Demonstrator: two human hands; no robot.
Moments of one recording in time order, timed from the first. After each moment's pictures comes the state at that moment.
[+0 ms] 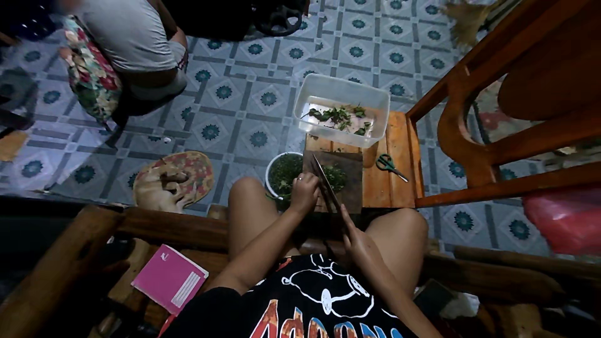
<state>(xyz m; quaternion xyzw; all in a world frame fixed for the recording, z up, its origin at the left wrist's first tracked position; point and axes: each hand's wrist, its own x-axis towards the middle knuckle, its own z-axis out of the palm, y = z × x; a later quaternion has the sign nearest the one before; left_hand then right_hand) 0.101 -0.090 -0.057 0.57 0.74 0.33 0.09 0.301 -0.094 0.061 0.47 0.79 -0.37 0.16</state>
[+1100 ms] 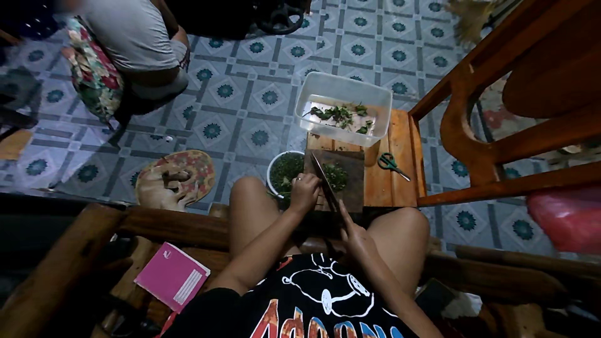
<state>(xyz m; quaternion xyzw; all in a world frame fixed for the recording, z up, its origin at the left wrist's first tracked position) 0.099 -0.096 -0.059 0.58 0.74 0.34 0.07 0.290 -0.088 0.049 0.47 0.78 -0.36 0.17</state>
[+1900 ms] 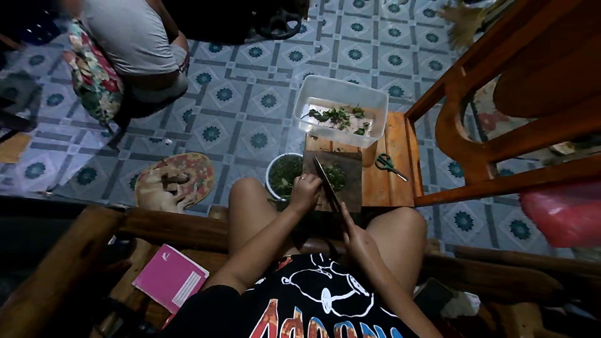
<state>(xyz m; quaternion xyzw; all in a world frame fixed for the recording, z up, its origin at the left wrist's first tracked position) 0.099 -0.093 -0.052 0.62 0.72 0.31 0.07 0.300 -0.093 0.053 0.49 0.78 -0.34 0.17</state>
